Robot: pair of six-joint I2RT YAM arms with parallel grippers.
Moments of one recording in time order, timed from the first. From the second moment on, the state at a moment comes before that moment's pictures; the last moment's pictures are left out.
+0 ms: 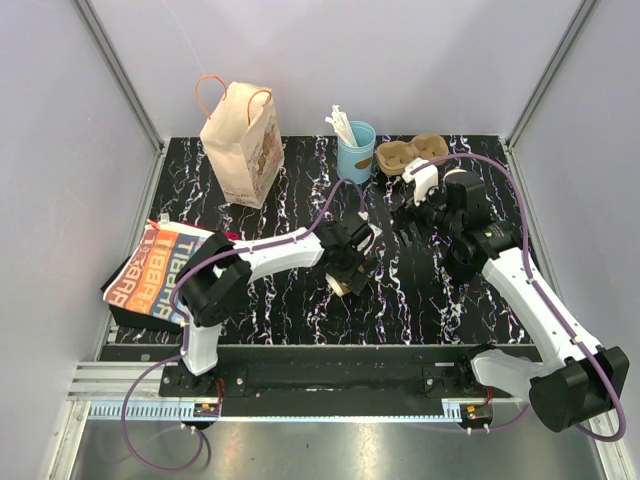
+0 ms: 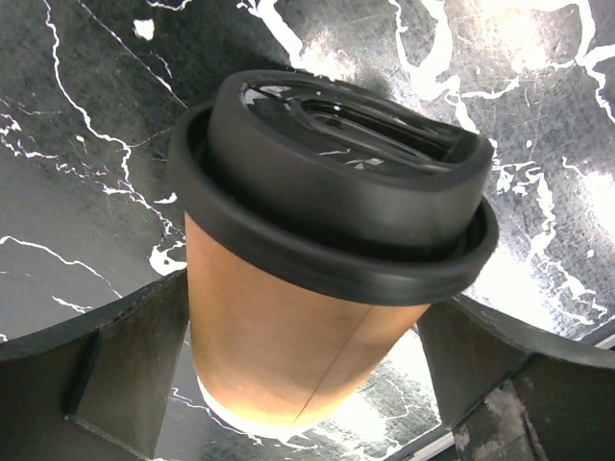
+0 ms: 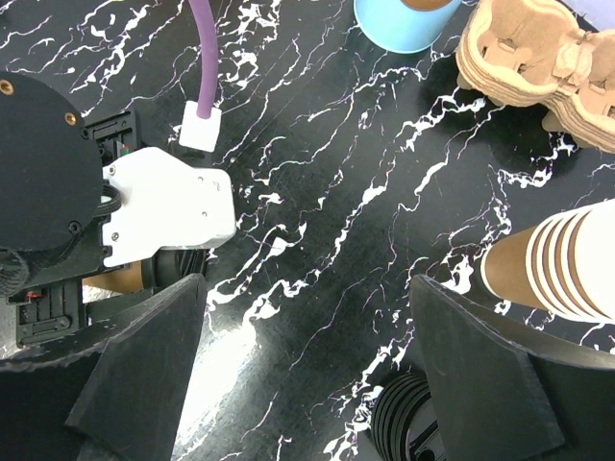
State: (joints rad) left arm -0.91 1.93 1.38 -0.59 0.04 -0.23; right arm 0.34 1.13 1.06 -0.47 -0.23 -0.29
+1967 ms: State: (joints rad) left arm -0.62 1.49 1.06 -0.24 0.92 0.18; right arm 0.30 1.29 1.32 -0.76 -1.01 -0.34
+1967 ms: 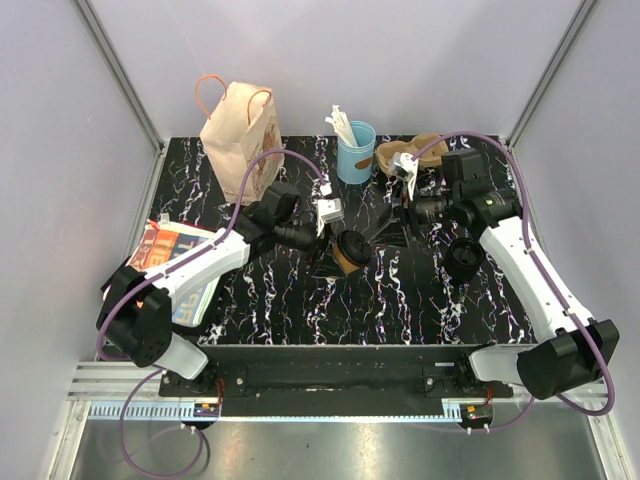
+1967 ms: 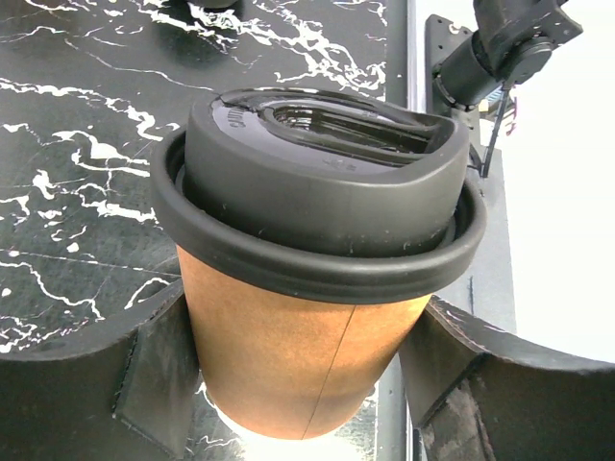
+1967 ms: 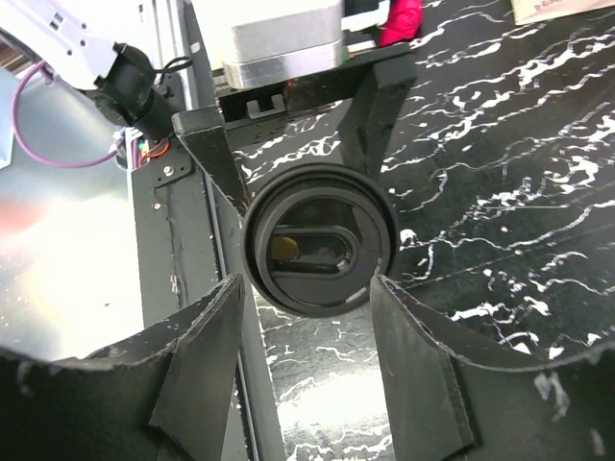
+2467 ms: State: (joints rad) left arm -0.62 1.49 1.06 -0.23 0.95 0.16; right arm 0.44 1.34 1.30 -0.77 -0.94 -0.36
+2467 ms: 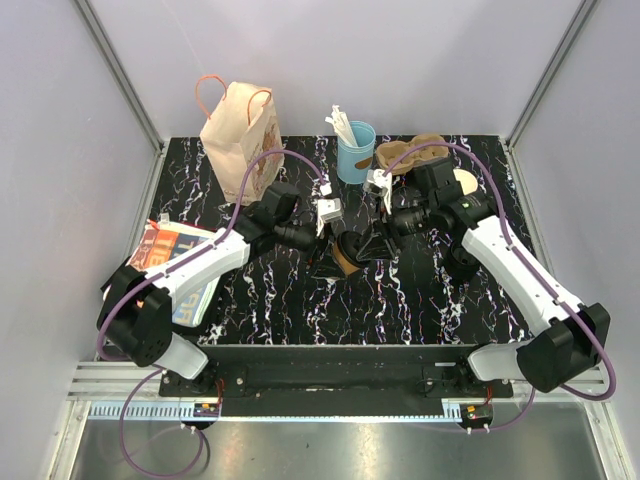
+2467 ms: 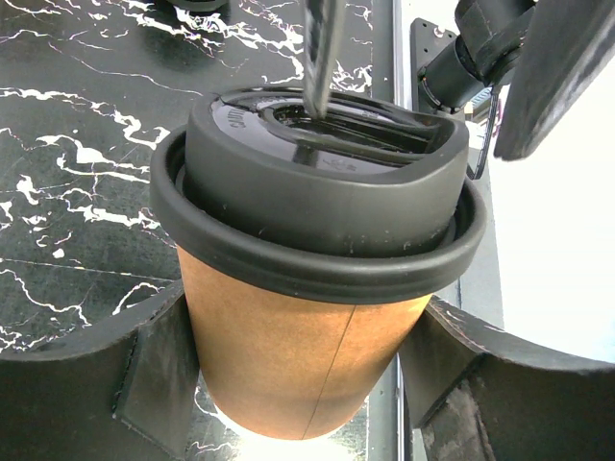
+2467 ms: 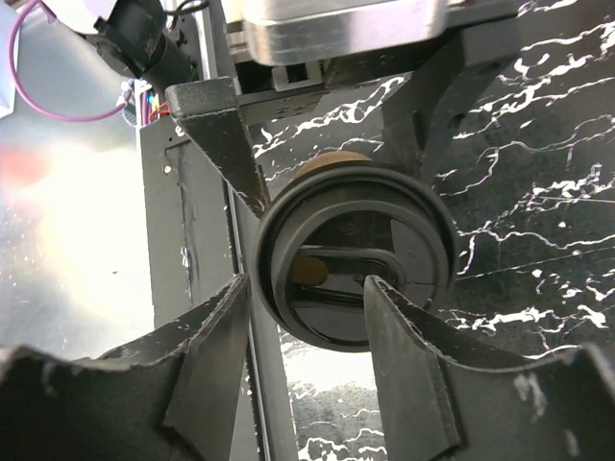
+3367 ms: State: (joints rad) left arm -0.62 1.52 1.06 -0.24 0.95 0.15; right arm 0.48 1.36 1.30 -0.80 -0.88 -0.38
